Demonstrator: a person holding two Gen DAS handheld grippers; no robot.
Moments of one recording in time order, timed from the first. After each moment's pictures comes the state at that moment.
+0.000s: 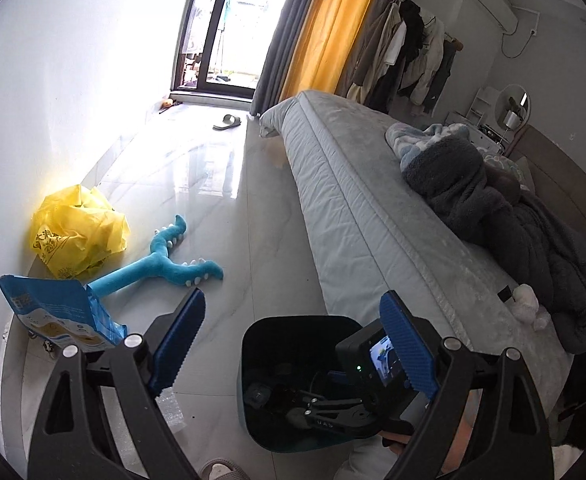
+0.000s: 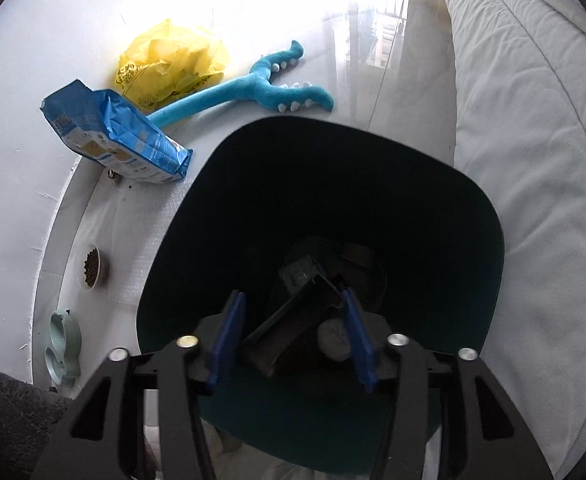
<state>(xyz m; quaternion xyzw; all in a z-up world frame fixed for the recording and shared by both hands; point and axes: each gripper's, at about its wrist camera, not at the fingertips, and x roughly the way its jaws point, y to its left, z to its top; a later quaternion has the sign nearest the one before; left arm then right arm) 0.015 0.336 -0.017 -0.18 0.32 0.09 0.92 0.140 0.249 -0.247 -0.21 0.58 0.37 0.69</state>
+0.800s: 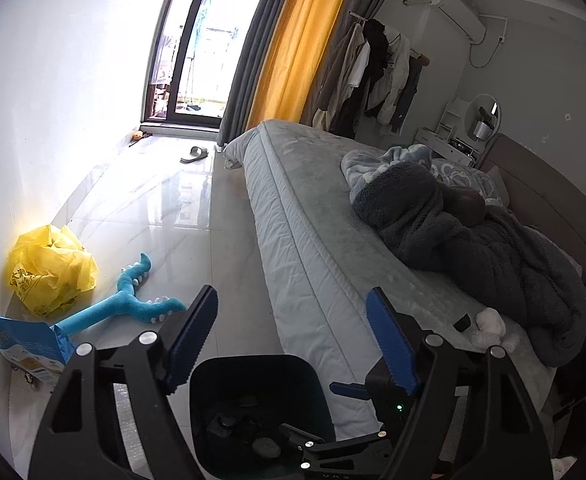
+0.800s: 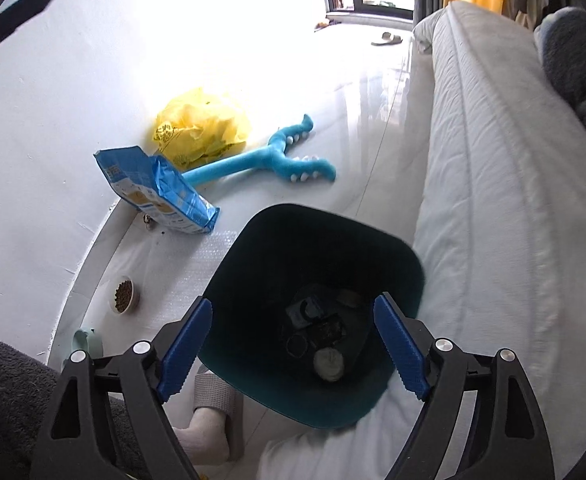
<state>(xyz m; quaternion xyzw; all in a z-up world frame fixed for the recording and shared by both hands) 0.047 0.288 0.026 -0.17 0.28 0.05 0.95 0.139 0.188 -0.135 -0.16 0.49 0.42 0.75</state>
